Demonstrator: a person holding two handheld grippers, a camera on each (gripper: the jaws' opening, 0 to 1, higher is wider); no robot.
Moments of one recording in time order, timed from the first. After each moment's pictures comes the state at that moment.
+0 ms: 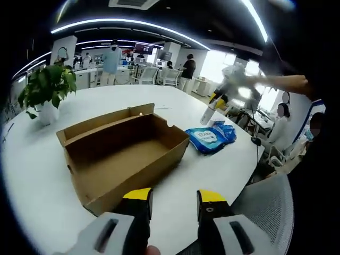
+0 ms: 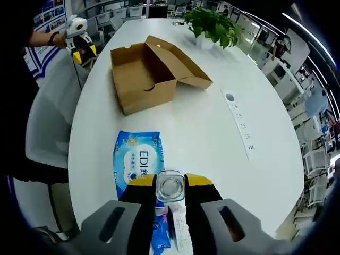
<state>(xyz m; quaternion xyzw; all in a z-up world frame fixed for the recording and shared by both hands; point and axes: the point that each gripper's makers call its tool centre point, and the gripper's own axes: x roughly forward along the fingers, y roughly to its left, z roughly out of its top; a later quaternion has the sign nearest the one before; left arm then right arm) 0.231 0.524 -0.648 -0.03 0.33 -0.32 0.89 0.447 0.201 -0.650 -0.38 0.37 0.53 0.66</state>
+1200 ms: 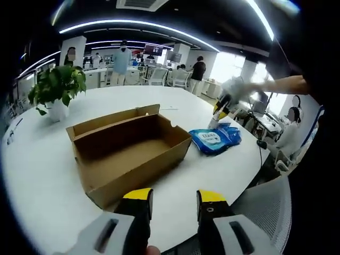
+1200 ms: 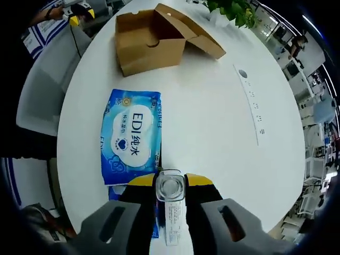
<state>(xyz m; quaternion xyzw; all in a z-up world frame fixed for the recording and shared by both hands) 0.217 0.523 -0.641 -0.03 0.33 -0.28 0.90 0.445 0.168 -0.703 -0.44 0.41 0.53 0.60</state>
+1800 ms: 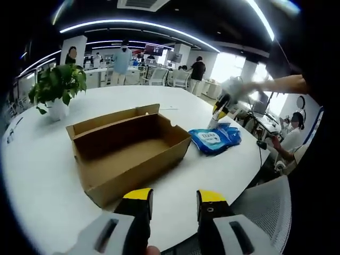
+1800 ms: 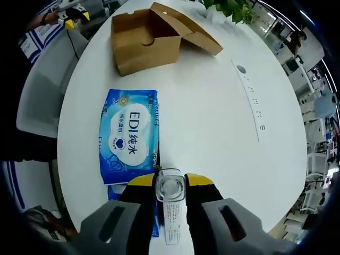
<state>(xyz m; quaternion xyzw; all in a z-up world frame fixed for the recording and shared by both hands) 0.216 0.524 -0.642 -0.03 0.33 -0.28 0.90 0.452 0.164 -0.704 -0.44 0.42 0.52 0.60</state>
